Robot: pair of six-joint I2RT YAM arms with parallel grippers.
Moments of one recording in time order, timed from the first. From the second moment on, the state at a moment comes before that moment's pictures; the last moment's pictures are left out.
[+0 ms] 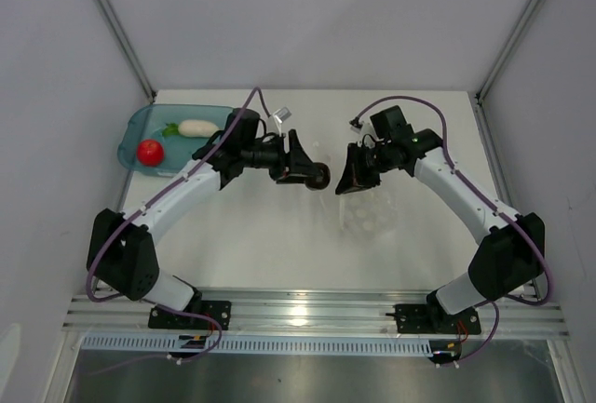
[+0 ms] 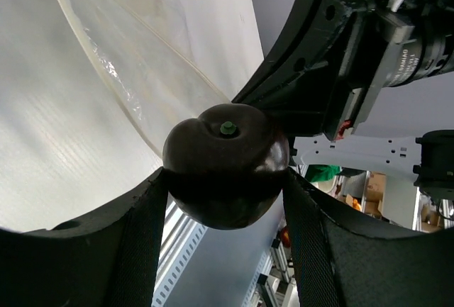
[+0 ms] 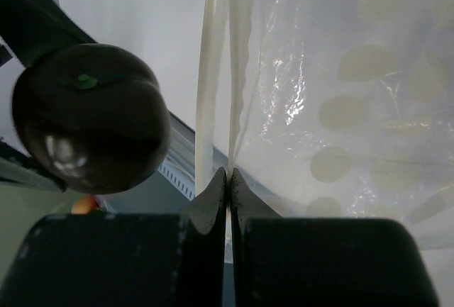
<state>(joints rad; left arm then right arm) -0.49 1.47 1.16 -0.27 0.78 -0.78 0.47 1.51 1.36 -0.83 -0.55 0.42</state>
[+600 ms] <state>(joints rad) -0.52 1.59 1.22 -0.39 0.79 -0.78 0.47 1.53 1.47 -0.85 -0.64 0.45</state>
